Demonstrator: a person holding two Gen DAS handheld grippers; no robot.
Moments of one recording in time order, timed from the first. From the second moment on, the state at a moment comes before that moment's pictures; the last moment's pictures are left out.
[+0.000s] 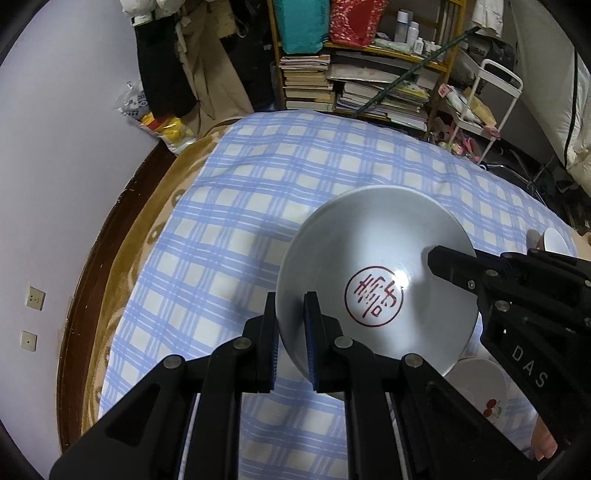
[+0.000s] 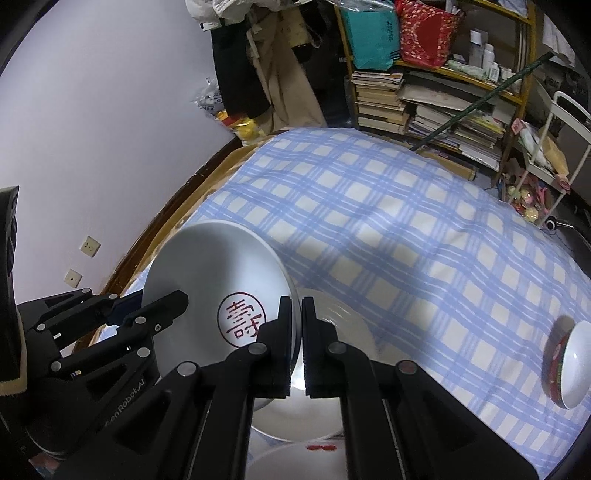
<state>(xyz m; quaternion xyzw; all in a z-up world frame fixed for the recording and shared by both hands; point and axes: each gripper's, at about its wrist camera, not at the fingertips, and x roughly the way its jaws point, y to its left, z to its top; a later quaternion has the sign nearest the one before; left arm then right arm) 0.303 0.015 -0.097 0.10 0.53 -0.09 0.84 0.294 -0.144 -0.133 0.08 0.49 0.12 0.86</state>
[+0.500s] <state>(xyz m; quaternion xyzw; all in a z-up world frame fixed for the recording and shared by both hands) 0.290 -0.014 -0.119 0.12 0.55 -0.09 0.82 0.274 -0.172 -0.159 0.10 0.51 0.11 0.85</state>
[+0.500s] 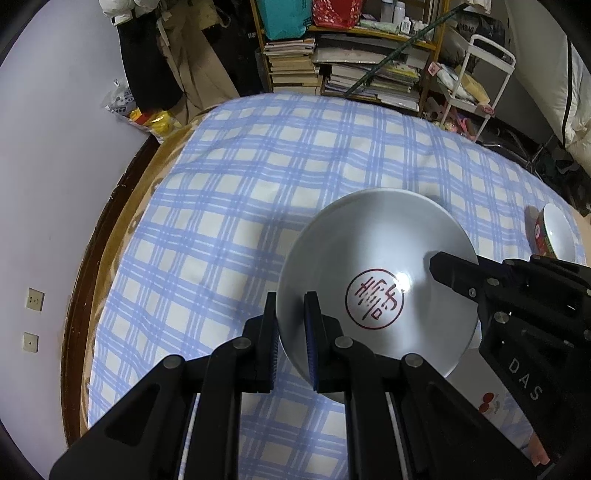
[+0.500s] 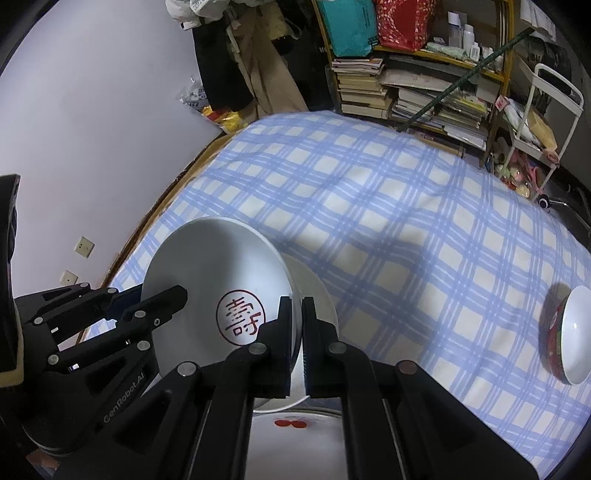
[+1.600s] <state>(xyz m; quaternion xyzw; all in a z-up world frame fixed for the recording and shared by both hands) 0.279 -0.022 -0.131 0.15 0.54 -0.09 0.82 0.265 -0.171 -0.178 0.07 0.51 0.11 0.85</state>
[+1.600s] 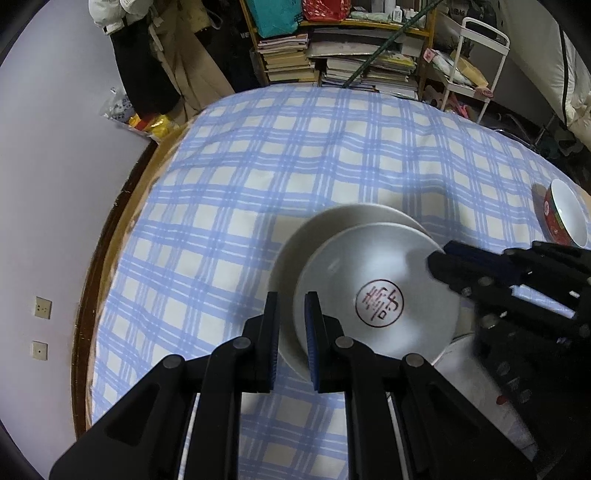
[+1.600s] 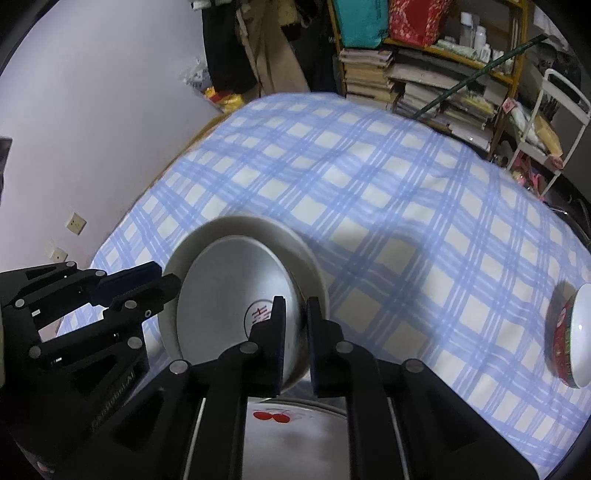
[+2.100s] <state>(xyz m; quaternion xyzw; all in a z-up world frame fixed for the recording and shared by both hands) 0.273 -0.061 -0.106 0.16 0.51 -0.10 0.84 0.248 -0.243 -0.146 0.12 0.47 0.07 0.87</state>
